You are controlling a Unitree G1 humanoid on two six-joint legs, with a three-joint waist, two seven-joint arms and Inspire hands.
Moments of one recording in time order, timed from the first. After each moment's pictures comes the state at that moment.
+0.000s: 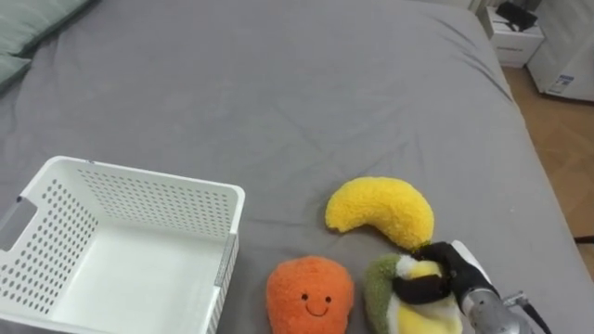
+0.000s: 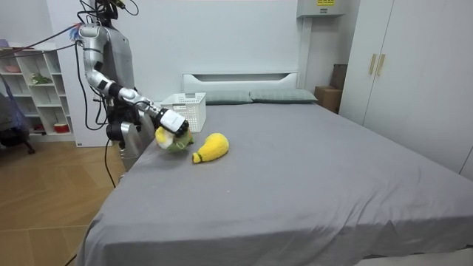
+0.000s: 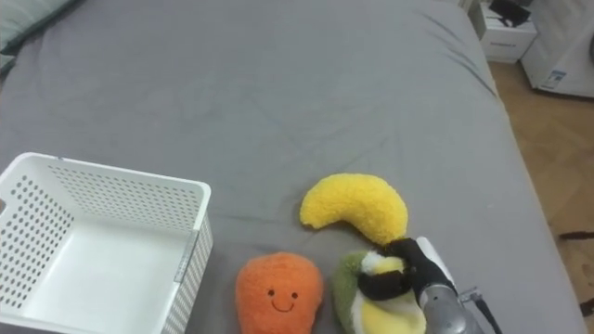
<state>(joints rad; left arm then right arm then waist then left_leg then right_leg) 0.22 0.18 0.16 0.96 0.08 0.12 0.16 0.07 -0.27 0.01 0.31 -0.34 0.13 0.11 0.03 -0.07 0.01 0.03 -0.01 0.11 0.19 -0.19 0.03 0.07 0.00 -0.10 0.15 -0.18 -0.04</state>
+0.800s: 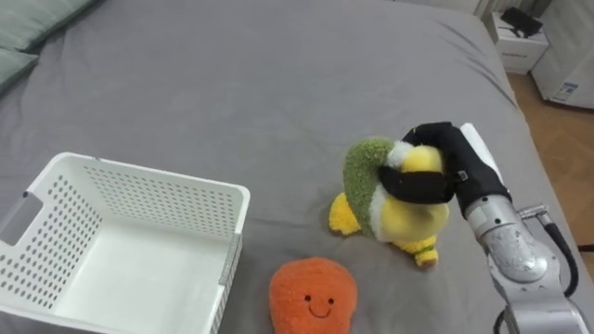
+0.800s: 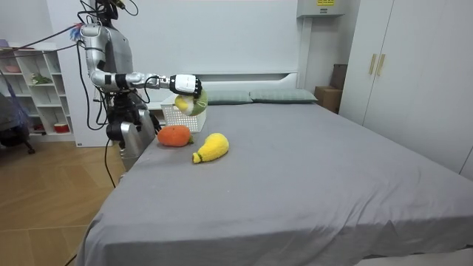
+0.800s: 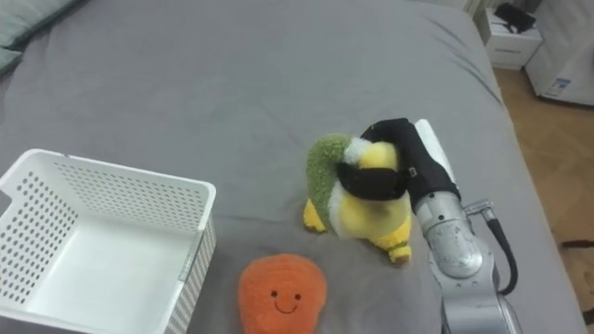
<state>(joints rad) 0.21 0.18 0.15 0.98 0.08 0.10 0.16 -0.03 -0.30 0.01 -0.07 -0.20 0.13 0.10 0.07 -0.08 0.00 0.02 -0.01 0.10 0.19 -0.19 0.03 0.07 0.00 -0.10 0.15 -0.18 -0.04</state>
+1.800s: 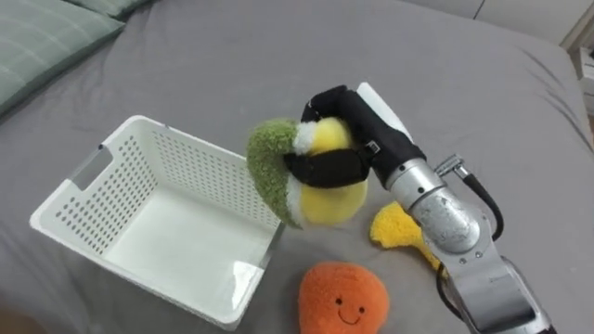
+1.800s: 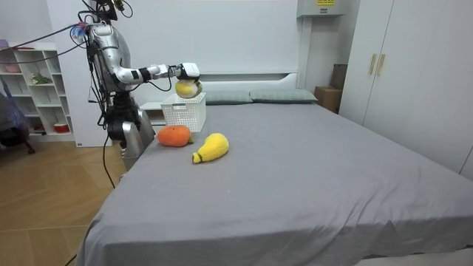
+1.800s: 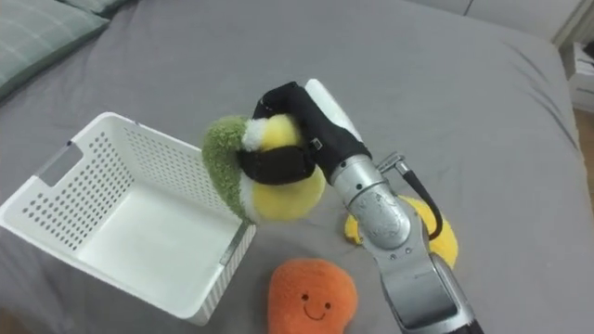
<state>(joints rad) 0.16 0.20 0.10 1.04 0.12 0.08 0.14 -0.18 -0.28 0.33 -0.17 -0.22 0.16 0.17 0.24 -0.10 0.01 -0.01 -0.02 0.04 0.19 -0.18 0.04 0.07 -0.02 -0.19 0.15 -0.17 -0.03</state>
